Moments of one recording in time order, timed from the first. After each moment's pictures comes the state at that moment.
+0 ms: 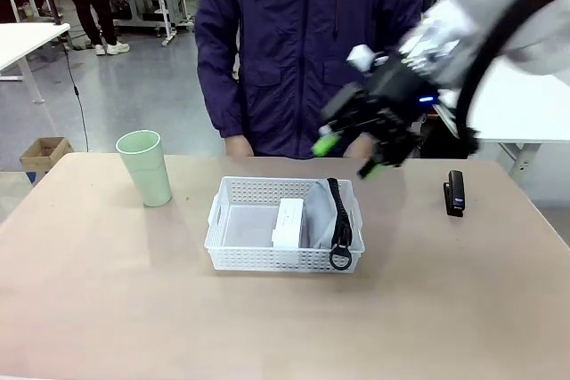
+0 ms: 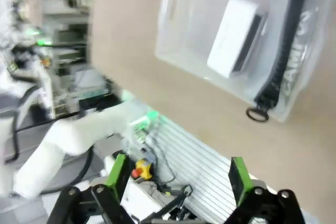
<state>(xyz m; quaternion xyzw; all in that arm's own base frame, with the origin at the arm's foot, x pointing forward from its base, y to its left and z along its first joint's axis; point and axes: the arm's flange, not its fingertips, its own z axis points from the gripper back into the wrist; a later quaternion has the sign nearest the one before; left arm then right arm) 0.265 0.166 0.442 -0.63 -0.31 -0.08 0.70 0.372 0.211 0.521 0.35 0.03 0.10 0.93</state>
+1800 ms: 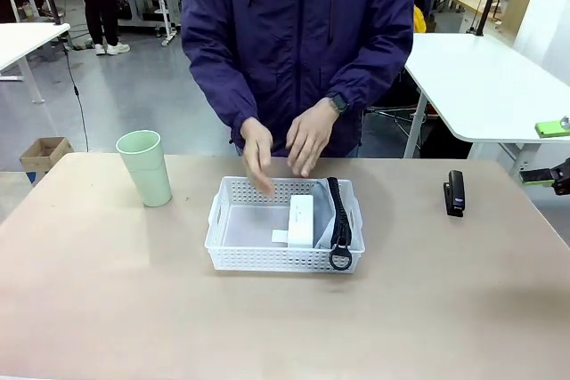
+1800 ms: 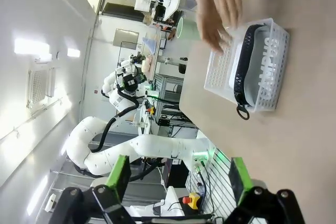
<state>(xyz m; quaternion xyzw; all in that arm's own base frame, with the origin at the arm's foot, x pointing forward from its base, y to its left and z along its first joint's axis) 0.265 0.166 0.442 -0.63 -0.31 -0.08 0.70 0.309 -0.066 0.460 0.61 -0.11 0.01 0.79</state>
